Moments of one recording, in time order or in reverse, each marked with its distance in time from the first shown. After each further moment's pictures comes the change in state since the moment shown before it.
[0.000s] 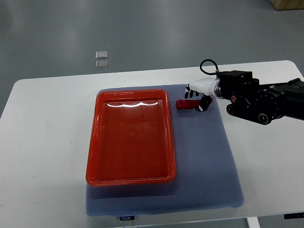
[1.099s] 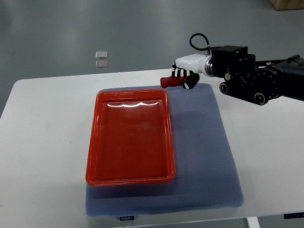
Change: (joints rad) left arm 0.000 0.000 0.000 0.000 0.000 0.000 -0.001; right arm 0.142 0.039 0.037 0.021 0.015 0.011 0.051
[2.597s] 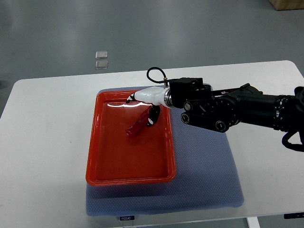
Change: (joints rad) left arm 0.000 0.000 0.000 0.000 0.000 0.000 0.001; right arm -0.090 0.204 0.064 -0.023 0.012 0.000 0.003
